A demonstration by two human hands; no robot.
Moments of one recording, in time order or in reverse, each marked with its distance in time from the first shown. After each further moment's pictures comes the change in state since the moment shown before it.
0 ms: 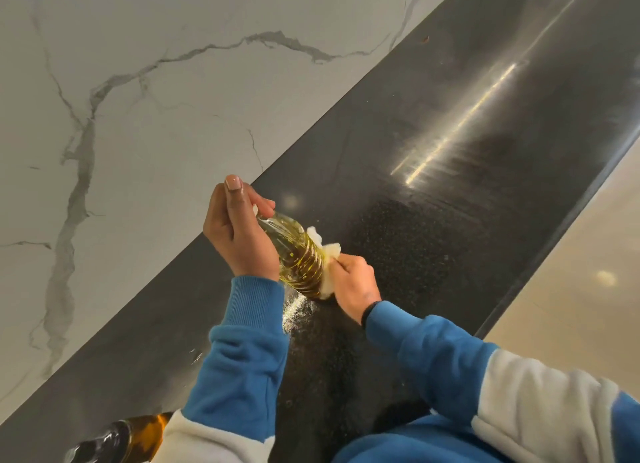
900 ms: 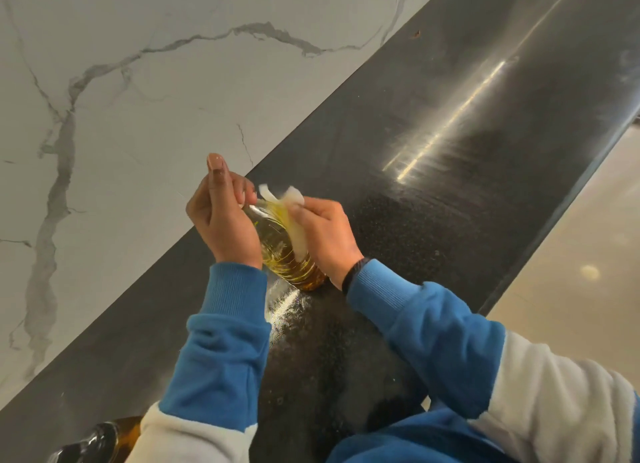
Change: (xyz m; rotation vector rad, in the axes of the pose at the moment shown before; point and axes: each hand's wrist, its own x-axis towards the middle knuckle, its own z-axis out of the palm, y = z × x) left_hand 0.014 0.008 0.005 -0.193 -0.066 -0.219; right_hand 0.010 -0.074 -0.004 0.324 -0.048 -0.228
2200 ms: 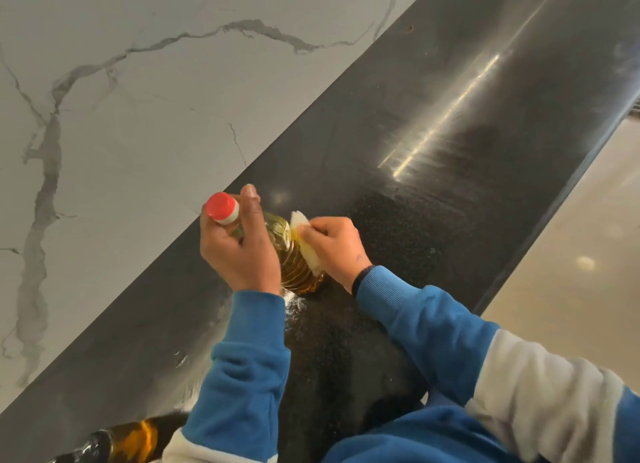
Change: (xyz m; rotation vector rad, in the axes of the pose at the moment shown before) left_hand -0.036 -0.020 -0.002 0.345 0.156 0.093; right_hand 0.010 0.049 -0.024 -0.191 -0.004 0.037
